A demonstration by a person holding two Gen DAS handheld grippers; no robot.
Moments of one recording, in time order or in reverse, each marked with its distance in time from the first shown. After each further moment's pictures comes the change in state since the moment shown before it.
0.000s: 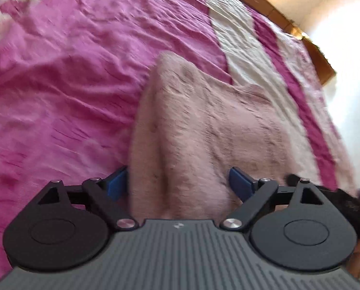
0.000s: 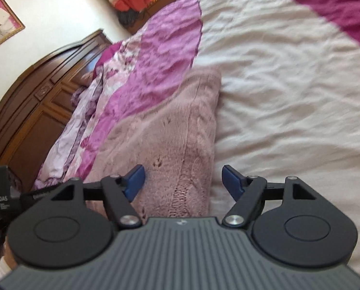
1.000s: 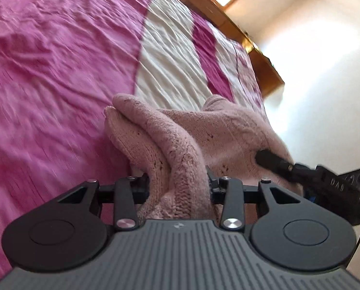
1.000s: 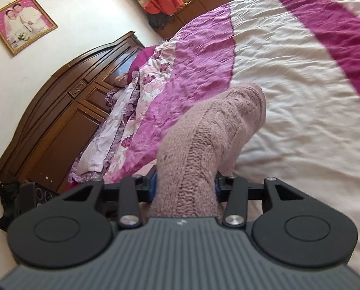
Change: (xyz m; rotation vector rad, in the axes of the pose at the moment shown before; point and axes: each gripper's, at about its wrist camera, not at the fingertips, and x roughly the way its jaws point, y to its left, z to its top) left arm -0.074 -0.119 -0.092 -0.019 -0.040 -0.241; right arm -0.140 0.039 0.015 -0.072 -0.036 0.076
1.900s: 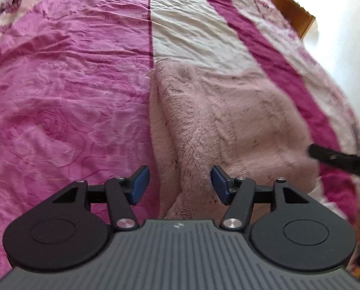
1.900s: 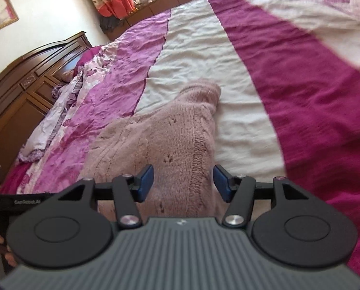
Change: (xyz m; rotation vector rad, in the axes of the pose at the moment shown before) left arm -0.001 -0.045 -0.099 0.290 0.113 0.367; right arm -0.089 -0.054 -0.106 -0.052 -0.045 -0.302
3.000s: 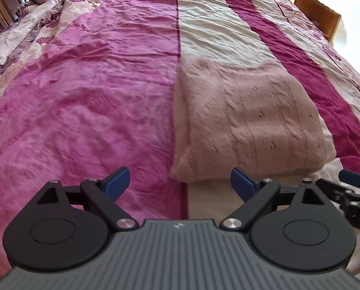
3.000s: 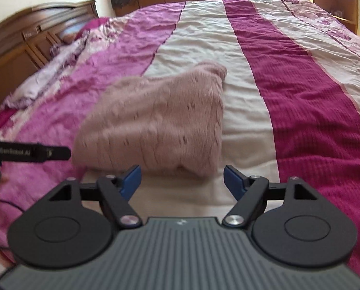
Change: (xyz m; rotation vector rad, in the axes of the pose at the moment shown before) left arm -0.042 -0.035 -0.058 -0.010 -0.068 0.206; right arm -0.033 0.046 -0.066 -0.224 0.038 -0.152
